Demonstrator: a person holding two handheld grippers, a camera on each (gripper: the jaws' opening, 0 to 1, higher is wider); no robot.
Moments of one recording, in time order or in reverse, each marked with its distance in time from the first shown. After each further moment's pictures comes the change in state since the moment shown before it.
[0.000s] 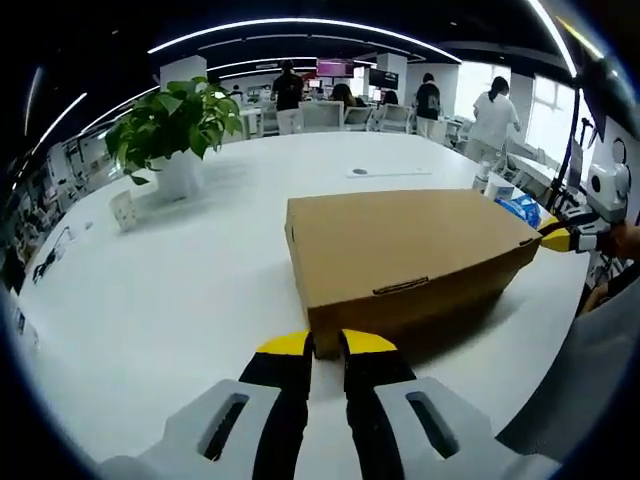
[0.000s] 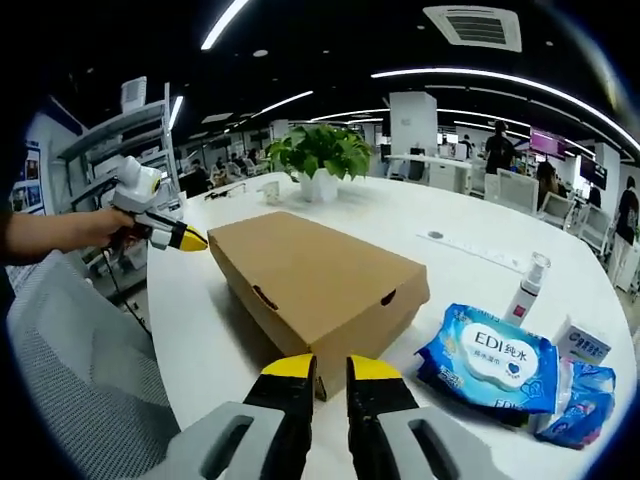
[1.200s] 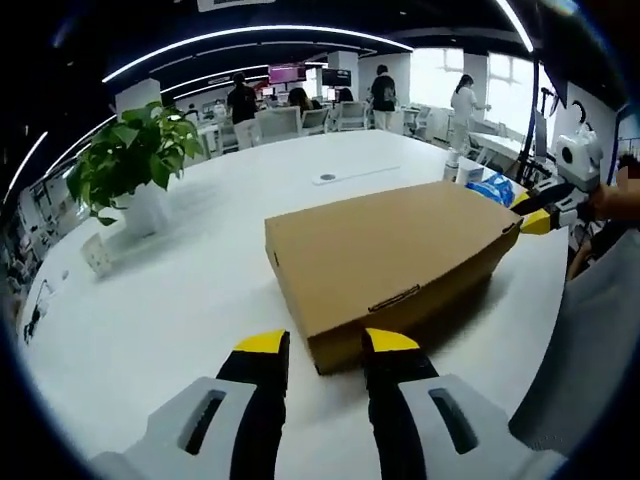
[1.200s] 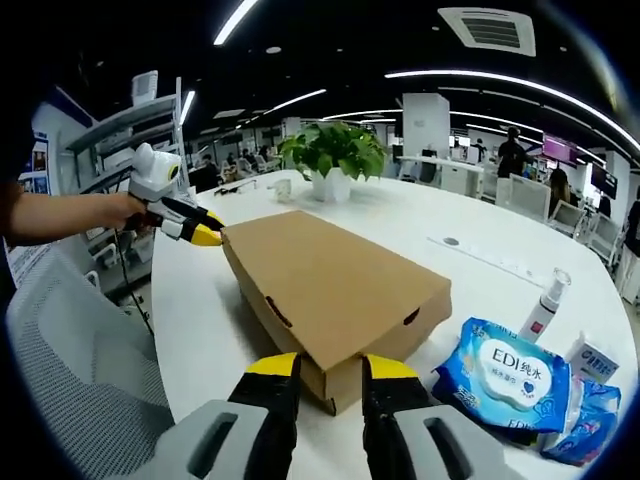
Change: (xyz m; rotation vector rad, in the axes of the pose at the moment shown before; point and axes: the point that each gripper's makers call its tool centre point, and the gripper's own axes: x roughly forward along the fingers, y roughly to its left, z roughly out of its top) left arm 0.015 -0.001 0.021 0.168 -0.035 -0.164; right arm 0.020 0.011 0.008 -0.025 0.010 0.032
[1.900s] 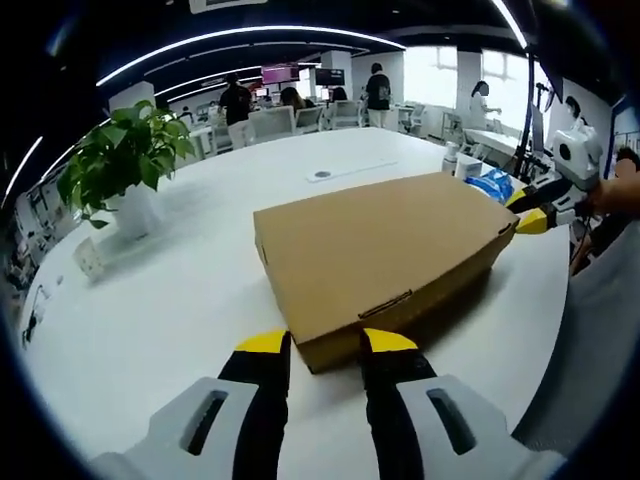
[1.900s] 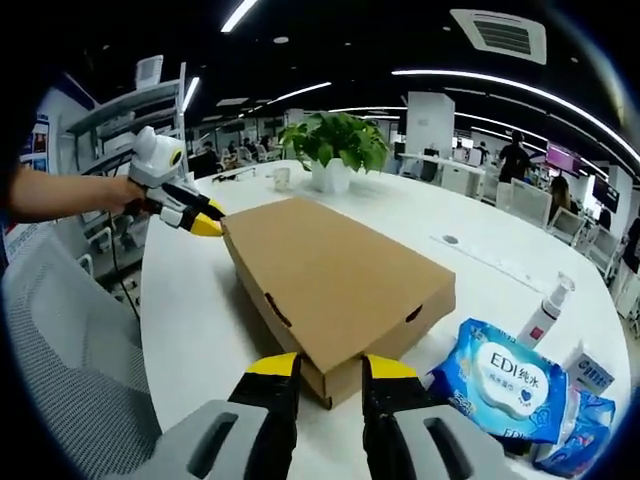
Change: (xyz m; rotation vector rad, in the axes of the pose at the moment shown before) left arm 0.015 0.000 -0.005 0.007 0.023 0.012; right arm 0.012 -0.010 -0.006 -0.062 0.028 -0.020
